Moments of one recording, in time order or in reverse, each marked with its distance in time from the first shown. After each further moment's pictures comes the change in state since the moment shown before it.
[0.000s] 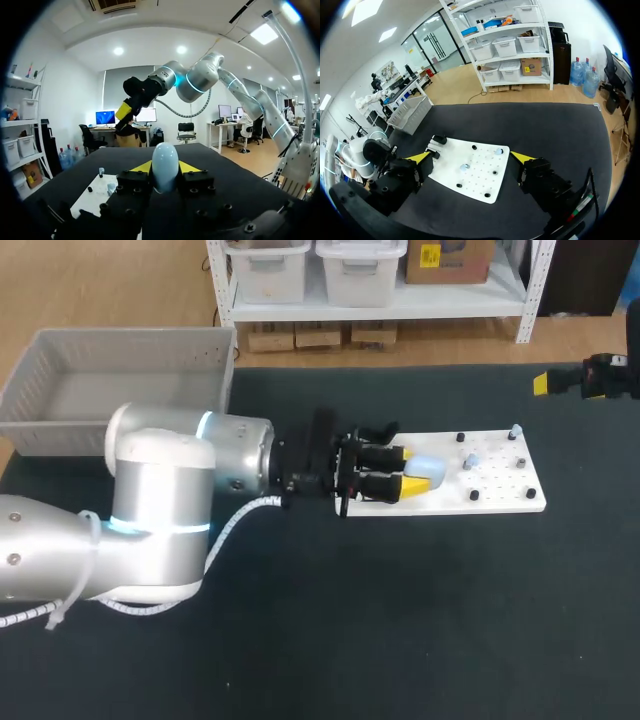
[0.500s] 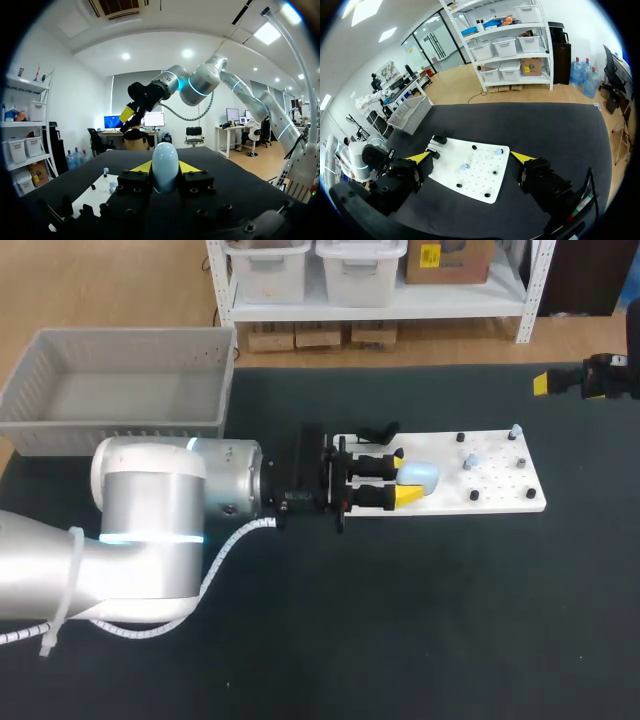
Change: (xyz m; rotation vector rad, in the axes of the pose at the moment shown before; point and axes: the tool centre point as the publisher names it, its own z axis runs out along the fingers) left arm 0.002 -0.008 -0.006 -0.083 -0.040 0.010; right arm 0.000 0.000 0.000 0.000 0.000 0.000
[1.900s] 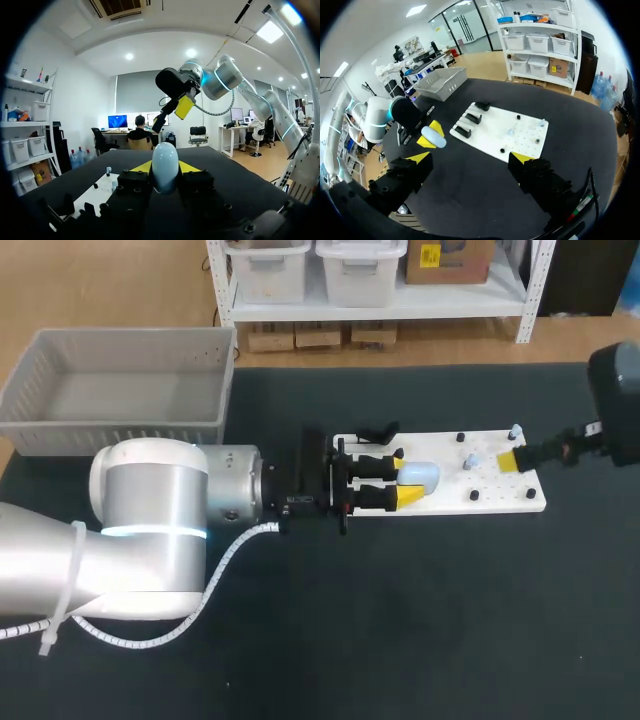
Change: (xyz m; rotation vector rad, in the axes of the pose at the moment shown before) left arm 0.001 0.001 0.001 -0.034 0.004 0.000; right arm 0.092 0.104 -0.030 -0.128 0.151 -0.199
